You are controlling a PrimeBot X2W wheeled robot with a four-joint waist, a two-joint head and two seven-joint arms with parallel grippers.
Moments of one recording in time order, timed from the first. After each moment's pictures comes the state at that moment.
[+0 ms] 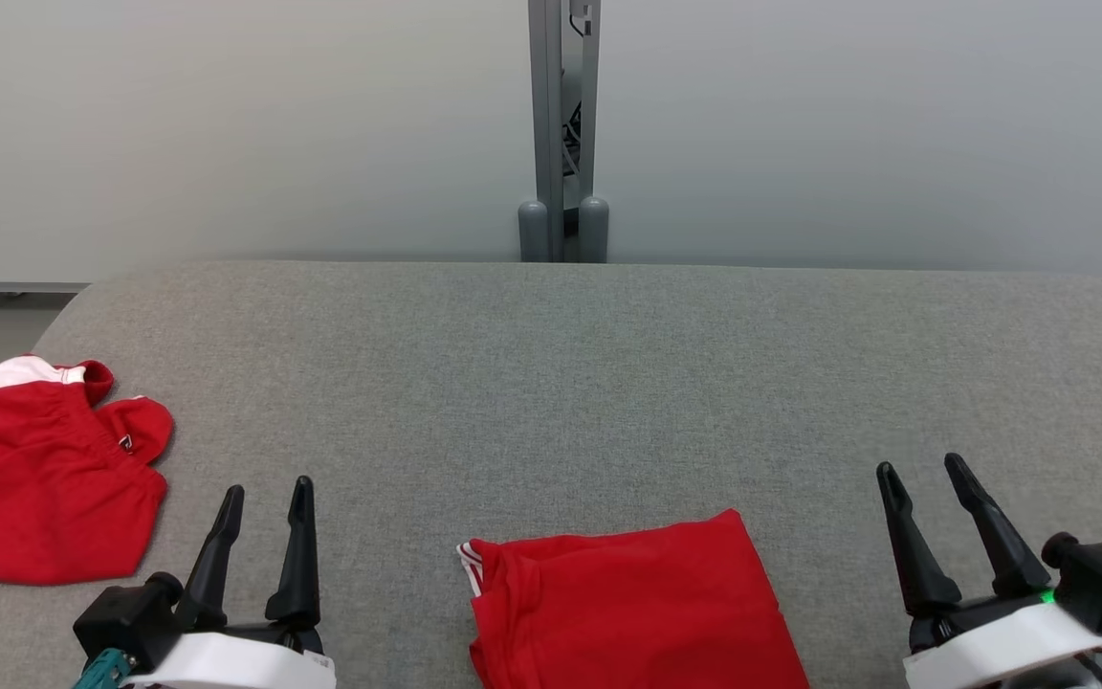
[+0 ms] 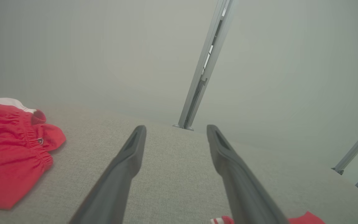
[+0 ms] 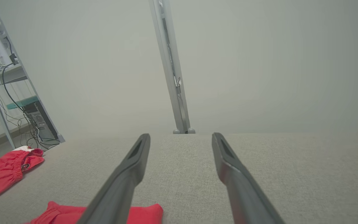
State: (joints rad) left arm 0.00 0.05 -0.04 0.24 -0.40 -0.10 -0.26; right arm -0.04 -0.19 0.17 0.19 0.42 0.13 -0.26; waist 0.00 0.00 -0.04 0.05
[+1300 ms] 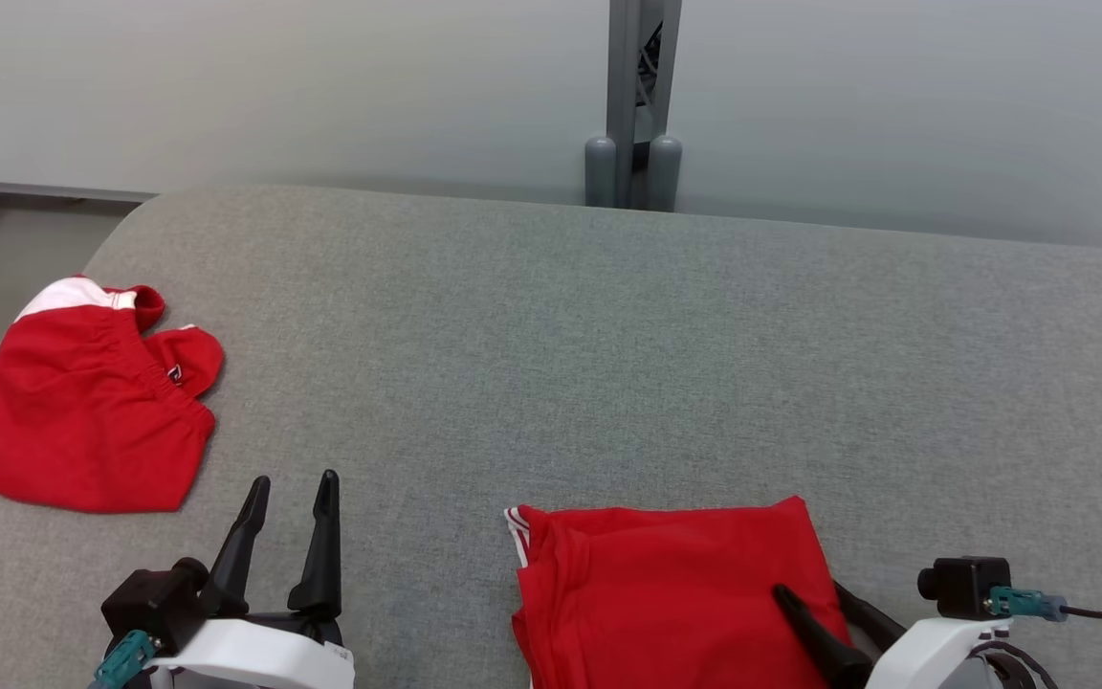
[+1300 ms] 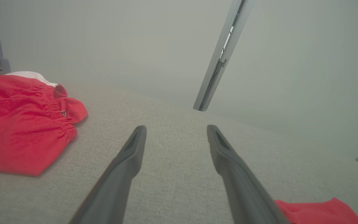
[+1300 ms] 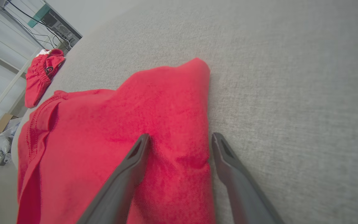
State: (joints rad) left arm -0.03 0.05 -0.07 0.28 -0.40 -0.11 -0.26; right arm -0.26 -0.35 0.78 0.56 1.03 0.13 -0.15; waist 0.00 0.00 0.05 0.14
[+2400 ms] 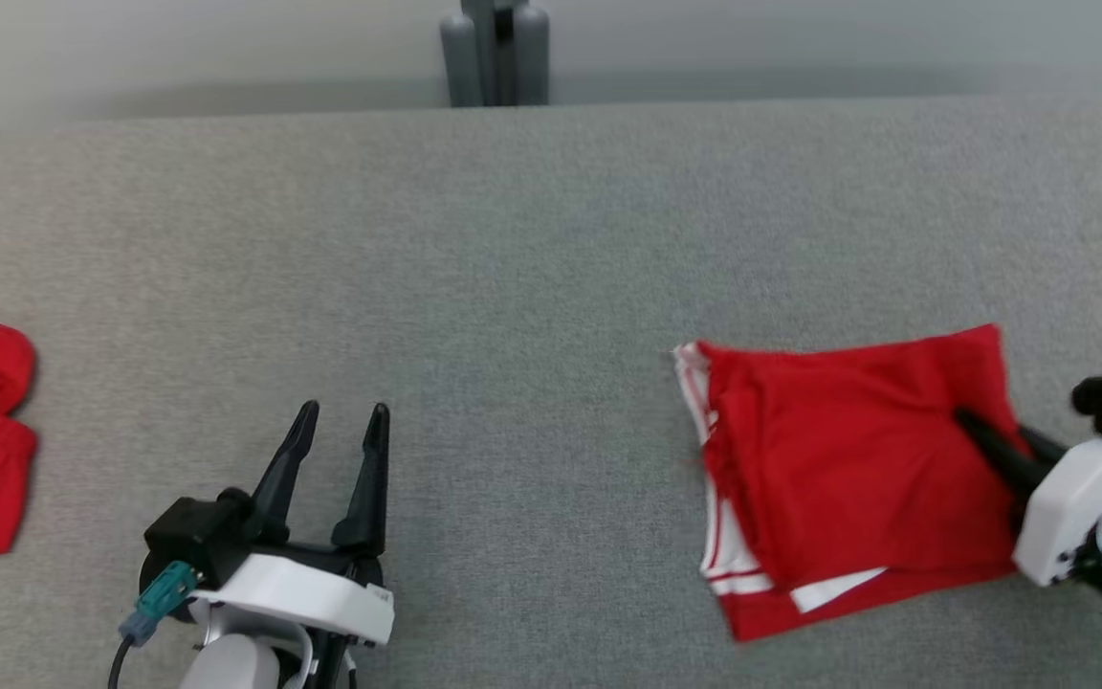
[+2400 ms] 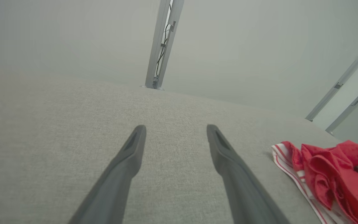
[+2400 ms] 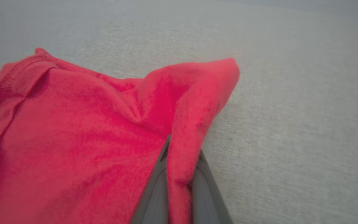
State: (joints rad) left arm -0.13 0.05 -0.14 0.27 -0.37 -0.11 -0.26; right arm -0.66 -0.66 1.11 0.63 1.11 0.13 -0.21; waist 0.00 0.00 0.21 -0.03
